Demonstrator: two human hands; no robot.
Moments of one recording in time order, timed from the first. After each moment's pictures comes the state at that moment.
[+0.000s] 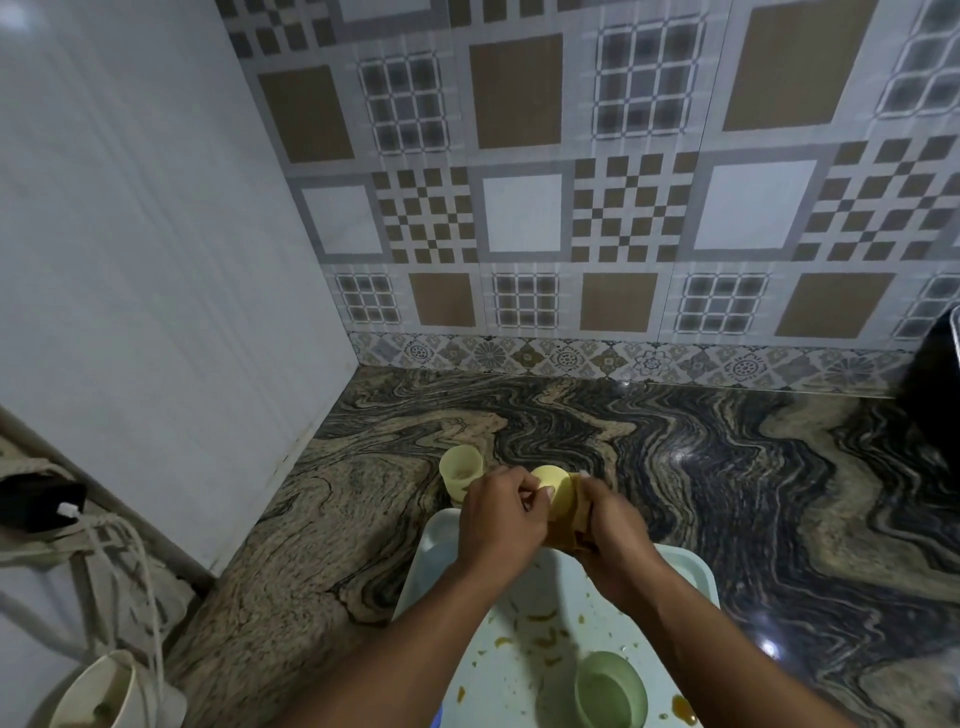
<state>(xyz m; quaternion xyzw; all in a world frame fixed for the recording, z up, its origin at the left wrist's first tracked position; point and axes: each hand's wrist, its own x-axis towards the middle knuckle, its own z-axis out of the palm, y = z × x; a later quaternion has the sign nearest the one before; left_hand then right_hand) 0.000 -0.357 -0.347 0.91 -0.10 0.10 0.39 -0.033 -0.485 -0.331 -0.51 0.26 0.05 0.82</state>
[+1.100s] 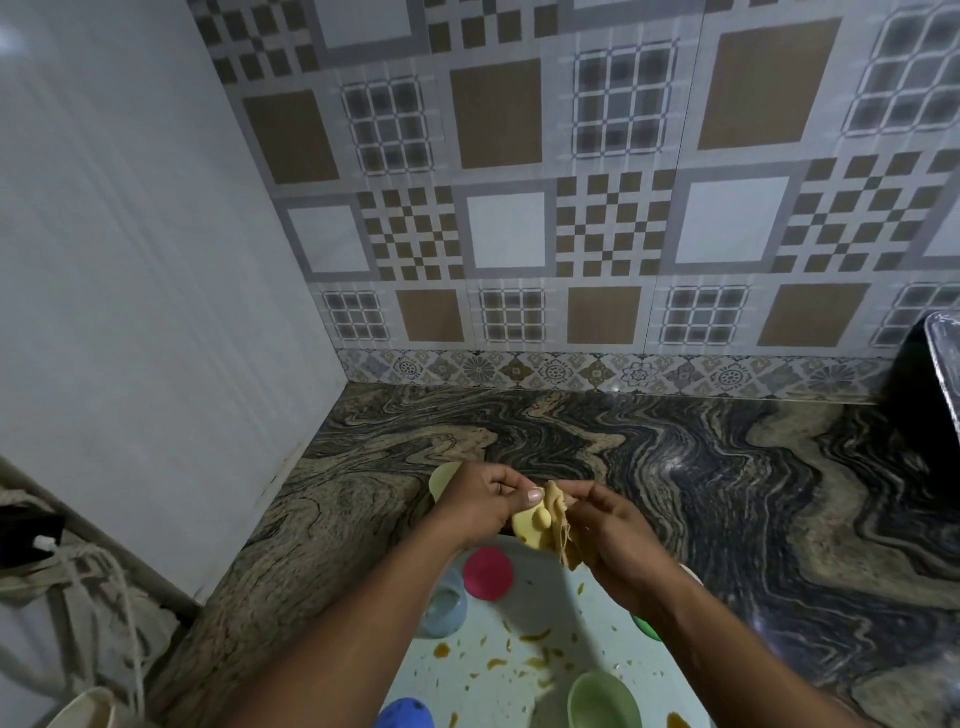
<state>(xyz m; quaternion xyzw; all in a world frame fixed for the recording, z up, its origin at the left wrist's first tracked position) 0.037 -0.341 -0.317 0.80 -0.05 -0.21 0.56 -0.031 -0.509 -0.339 -0.54 0.15 0.07 0.83</state>
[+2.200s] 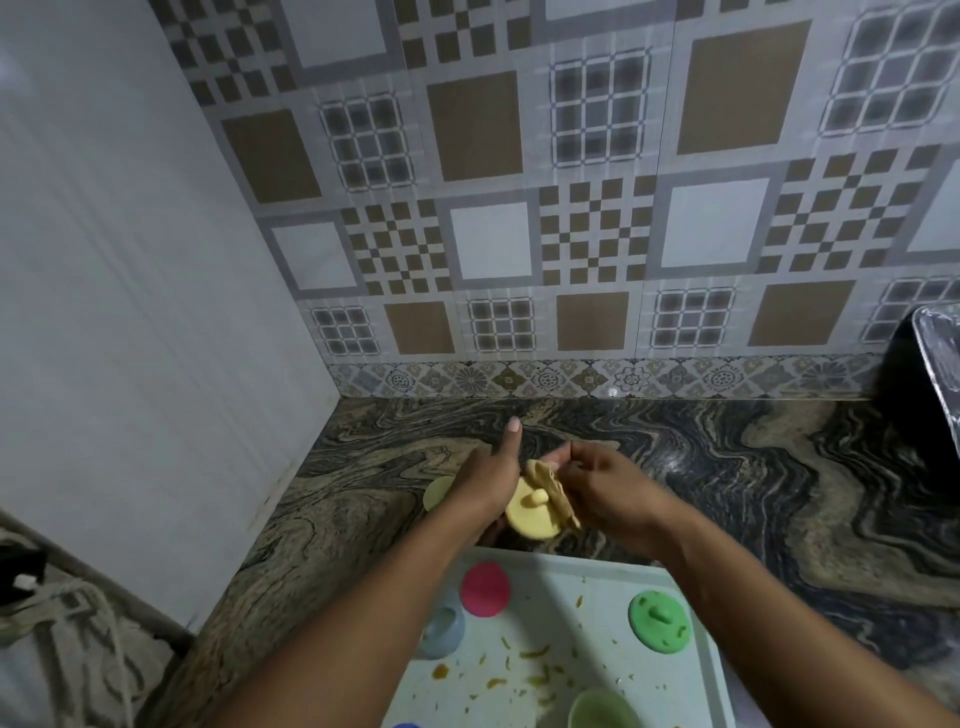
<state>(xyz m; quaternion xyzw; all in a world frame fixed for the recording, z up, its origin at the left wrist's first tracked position) 0.050 -0.378 -0.277 0.86 0.06 -0.17 0.47 0.001 -0.528 -0.286 -0.65 0.06 0.13 0.75</state>
